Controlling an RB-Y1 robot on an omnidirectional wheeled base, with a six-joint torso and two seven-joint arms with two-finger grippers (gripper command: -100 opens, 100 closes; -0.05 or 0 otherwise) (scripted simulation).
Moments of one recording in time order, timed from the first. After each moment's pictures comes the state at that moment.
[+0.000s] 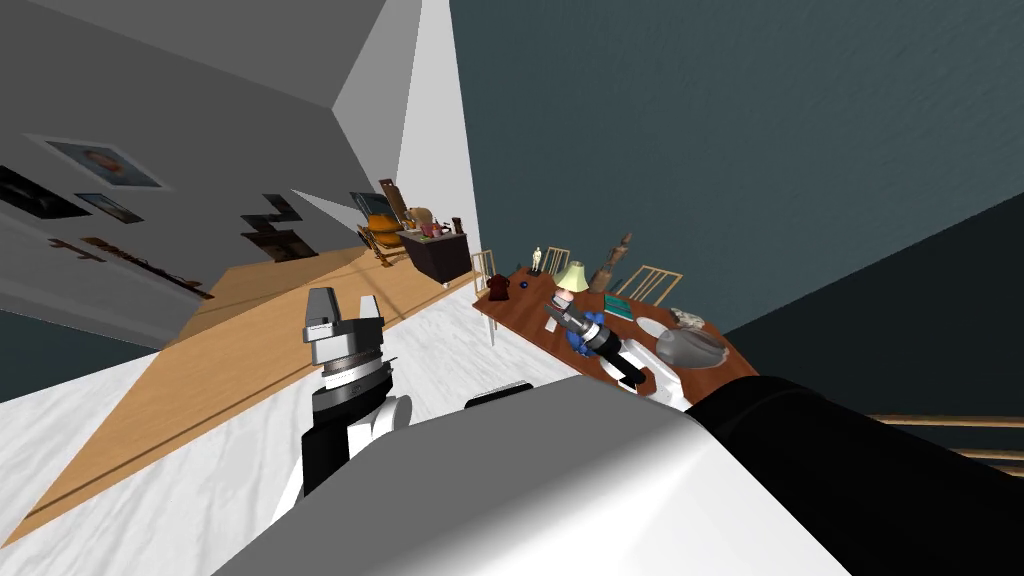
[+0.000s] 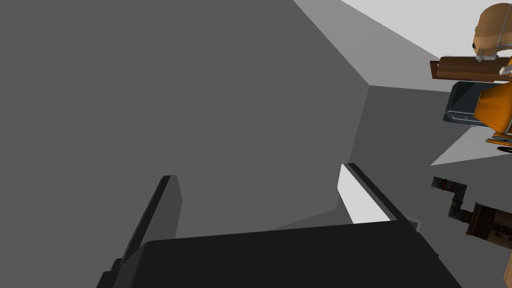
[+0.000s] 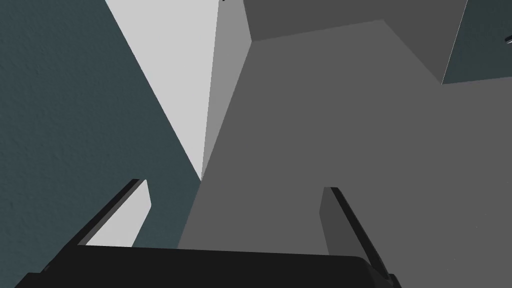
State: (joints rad) left arm 0.50 0.01 0.01 -2.31 0.03 -0.52 -0.12; right arm 0.52 -0.61 -0.10 -2.08 0.50 -0.62 0.13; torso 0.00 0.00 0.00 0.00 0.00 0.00
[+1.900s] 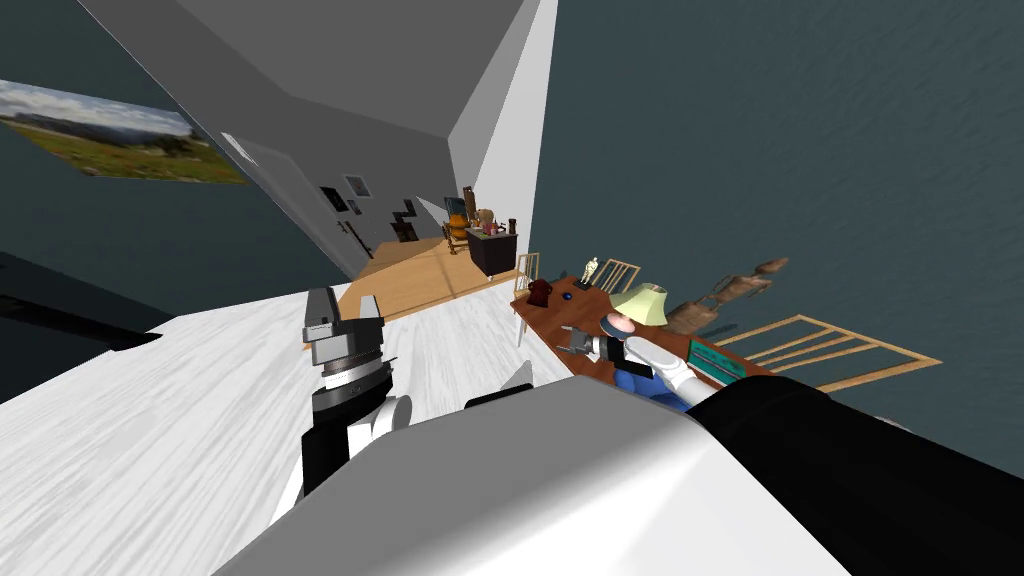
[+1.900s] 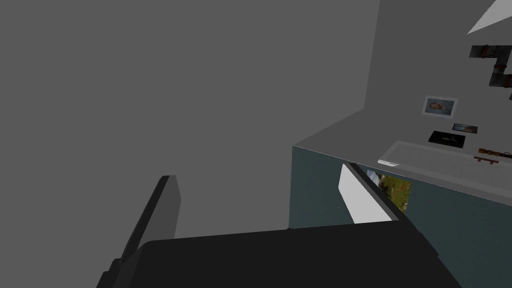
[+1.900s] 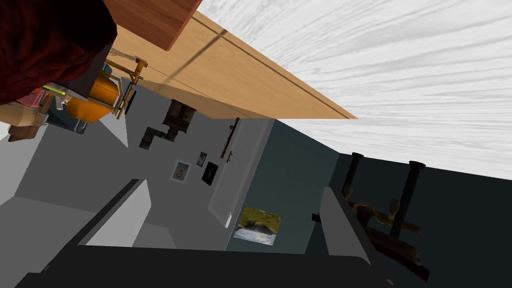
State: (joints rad) left arm 0.50 0.01 0.01 -2.31 0.03 -0.52 -0.12; right arm 0.47 -0.93 0.01 -1.69 1.05 -0.69 0.33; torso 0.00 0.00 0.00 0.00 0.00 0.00
